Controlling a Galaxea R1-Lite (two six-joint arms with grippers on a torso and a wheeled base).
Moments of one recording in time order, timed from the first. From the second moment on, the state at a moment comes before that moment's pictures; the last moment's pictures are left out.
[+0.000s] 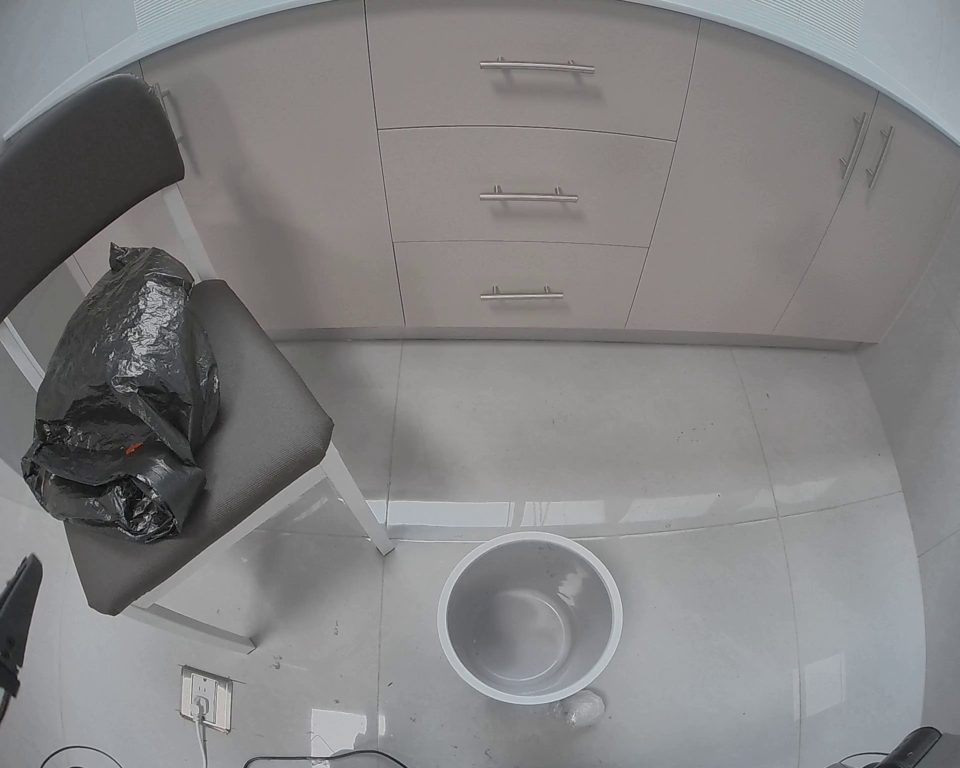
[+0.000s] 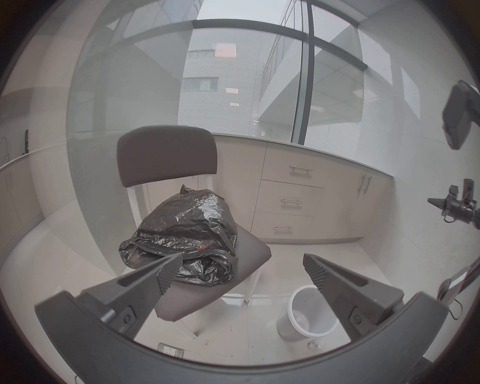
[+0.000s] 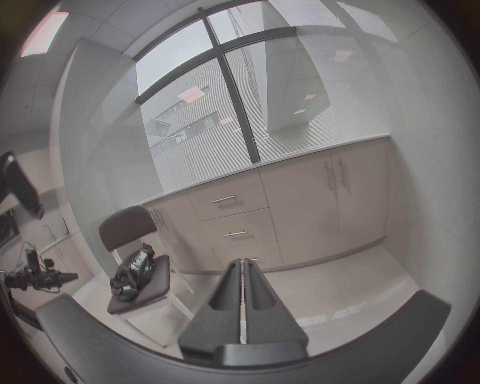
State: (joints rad) left arm -0.06 0.38 -0.42 0.04 -0.04 -0.10; right arm 0.14 0.65 -0.55 -0.33 0.11 0.21
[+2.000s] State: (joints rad) left arm 0.31 1.16 -0.35 -0.39 -0.24 0.24; right arm 0.23 1.37 -0.51 -0.82 0.04 0.34
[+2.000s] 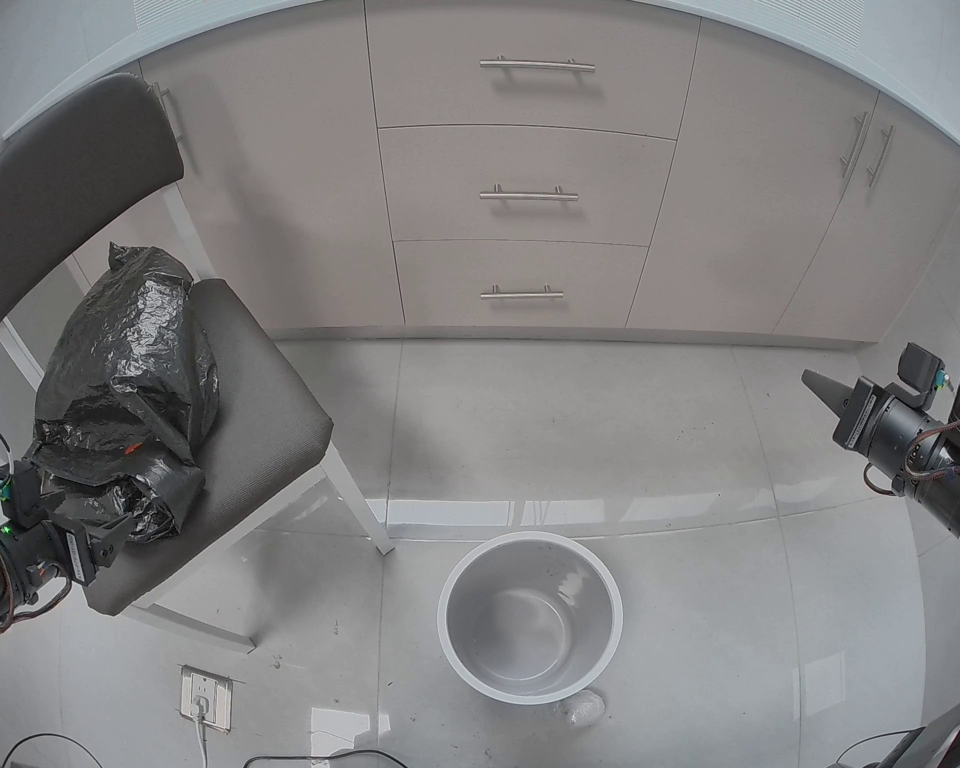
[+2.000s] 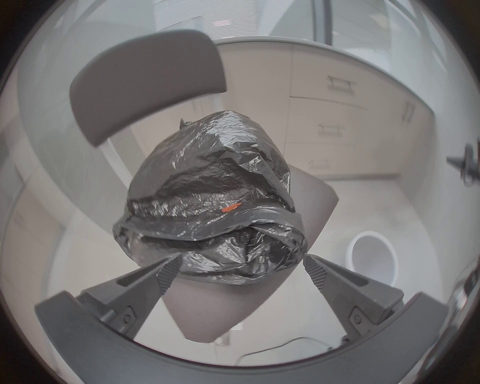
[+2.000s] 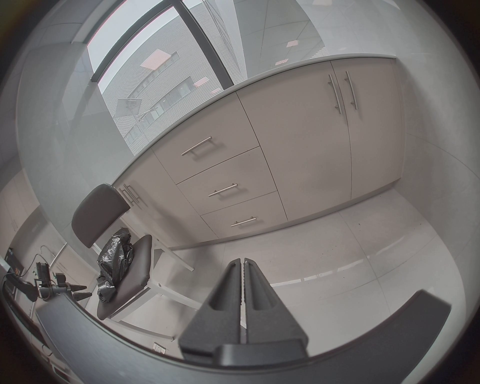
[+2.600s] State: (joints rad) left arm 0.35 1.21 -0.44 -0.40 -0.23 0.84; right arm 0.23 1.37 -0.51 -0.82 0.04 0.34
